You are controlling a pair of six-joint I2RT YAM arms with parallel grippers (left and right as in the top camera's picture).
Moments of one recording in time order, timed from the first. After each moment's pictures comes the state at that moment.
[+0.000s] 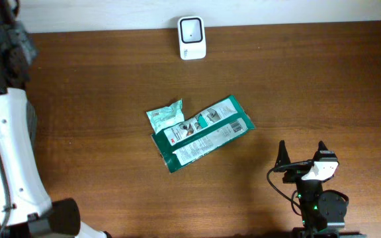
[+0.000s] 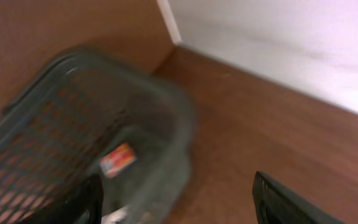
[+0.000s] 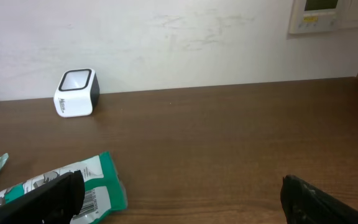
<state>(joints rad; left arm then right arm) 0.19 1.74 2.18 -1.15 -0.53 -0.14 -0.05 0.01 0.01 -0.07 -0.02 0.08</state>
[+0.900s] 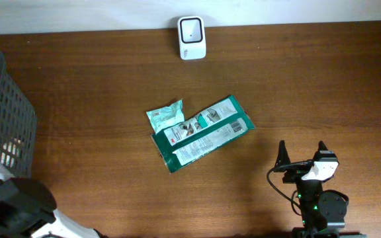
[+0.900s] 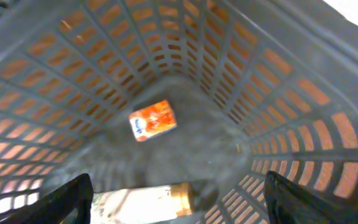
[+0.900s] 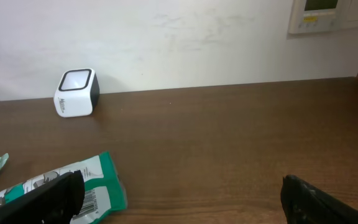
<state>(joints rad) 0.60 1.90 2.13 -1.13 -0.26 -0.17 -0.05 0.01 0.01 -0.07 -0.02 0.08</state>
